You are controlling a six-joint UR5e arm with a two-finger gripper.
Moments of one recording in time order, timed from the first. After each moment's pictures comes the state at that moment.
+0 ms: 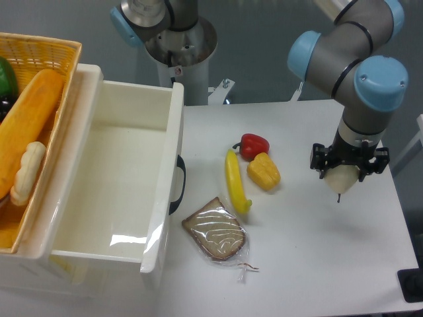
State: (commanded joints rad) arm 2.75 -2.01 -1.37 -1.23 1.60 0.88
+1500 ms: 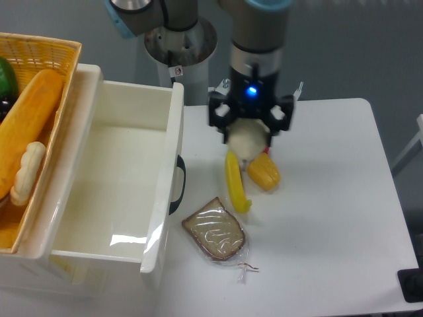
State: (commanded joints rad) arm 2.42 -1.60 -1.50 -1.34 1.45 0.57
